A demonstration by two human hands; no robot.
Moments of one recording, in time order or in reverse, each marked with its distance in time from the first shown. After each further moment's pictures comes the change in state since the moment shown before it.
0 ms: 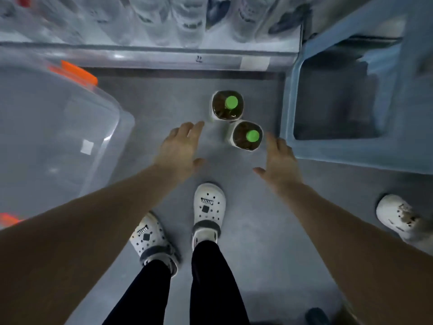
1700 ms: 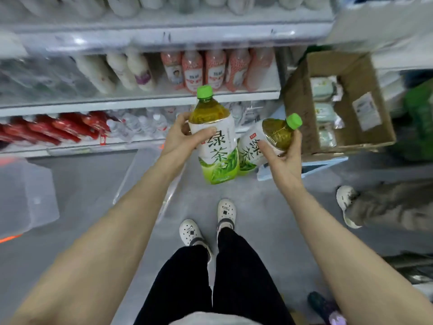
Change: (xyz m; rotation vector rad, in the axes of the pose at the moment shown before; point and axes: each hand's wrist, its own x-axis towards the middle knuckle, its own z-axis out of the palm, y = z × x) left_hand -0.330 0.138 -0.424 -1.272 0.310 -0.047; right_hand -0.371 -0.163 -0.326 1.139 0.602 -0.101
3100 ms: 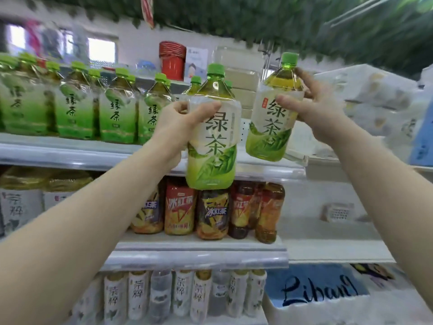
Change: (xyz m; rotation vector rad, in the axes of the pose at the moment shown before) left_hand -0.092 0.585 0.083 -0.140 0.007 1.035; right_hand 0.137 -0.656 -0.218 0.003 -0.066 -1.049
